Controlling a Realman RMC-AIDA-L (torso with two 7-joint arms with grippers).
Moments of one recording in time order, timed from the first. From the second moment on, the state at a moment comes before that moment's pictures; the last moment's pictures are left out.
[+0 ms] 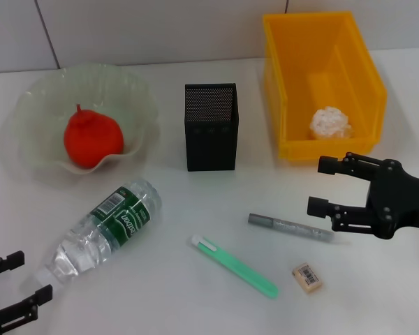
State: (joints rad) left arm -0.13 -2.07 0.61 0.71 1.97 1.61 -1.04; right arm 0.20 2.07 -0.90 -0.86 -1.62 -1.69 1.34
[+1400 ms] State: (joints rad) left arm -0.16 -2.07 0.70 0.67 1.97 1.52 -1.01; right arm 0.19 2.07 -0.90 -0.86 -1.62 -1.69 1.35
